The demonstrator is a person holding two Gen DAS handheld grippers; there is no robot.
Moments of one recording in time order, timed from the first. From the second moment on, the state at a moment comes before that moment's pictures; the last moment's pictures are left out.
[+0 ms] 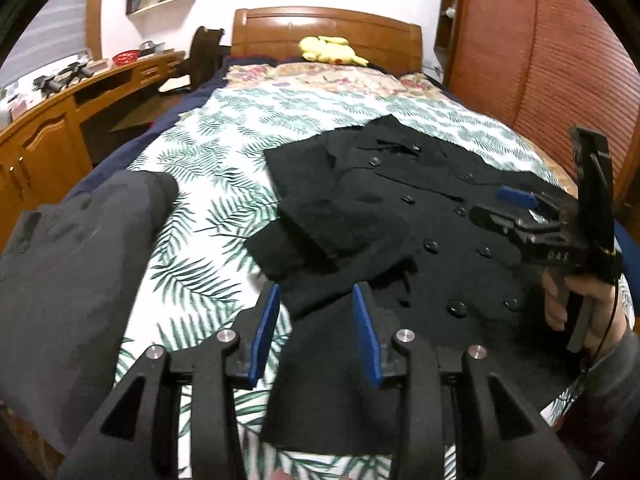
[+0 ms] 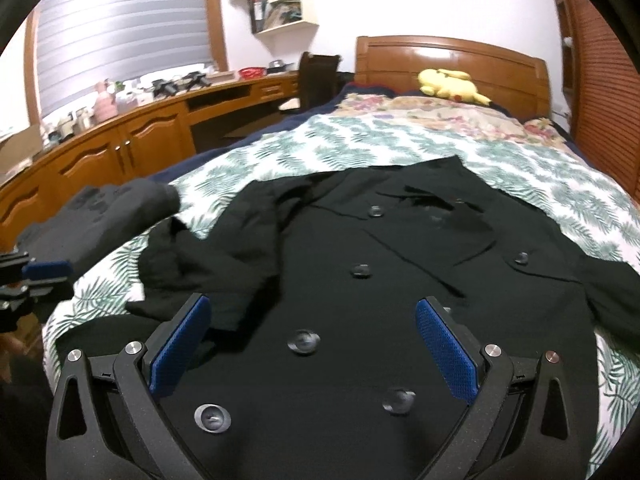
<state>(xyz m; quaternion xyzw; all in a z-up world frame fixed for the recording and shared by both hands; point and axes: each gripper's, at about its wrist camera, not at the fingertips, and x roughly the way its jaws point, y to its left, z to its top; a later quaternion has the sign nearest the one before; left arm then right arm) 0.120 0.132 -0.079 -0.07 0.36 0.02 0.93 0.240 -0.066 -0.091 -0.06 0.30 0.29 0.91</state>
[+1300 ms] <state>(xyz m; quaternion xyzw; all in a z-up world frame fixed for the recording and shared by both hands) 0.083 0.165 -0.081 -0.08 0.29 0.02 0.95 0.241 0.008 -0.106 -0.18 0.30 0.28 0.90</state>
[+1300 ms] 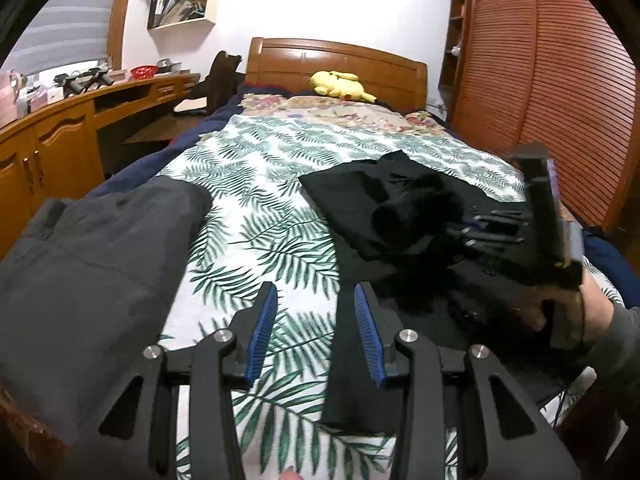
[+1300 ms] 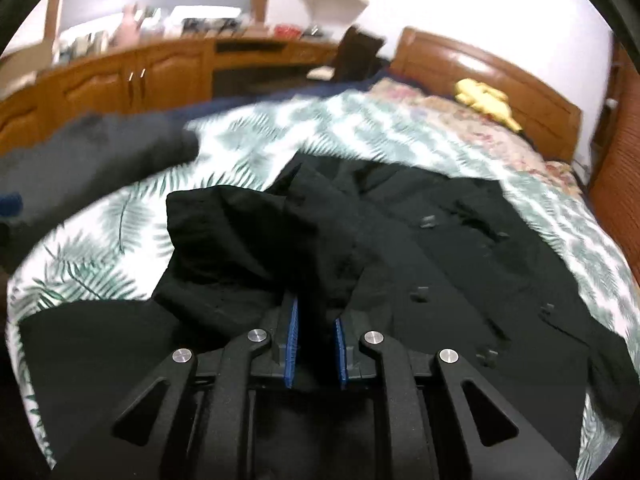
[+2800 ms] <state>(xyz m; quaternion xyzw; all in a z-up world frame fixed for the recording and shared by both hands) 0.134 0.038 -0.065 -0.02 0.29 -0.10 0.95 0.166 -0.185 -0.075 -0.05 0.33 0.15 0.93</state>
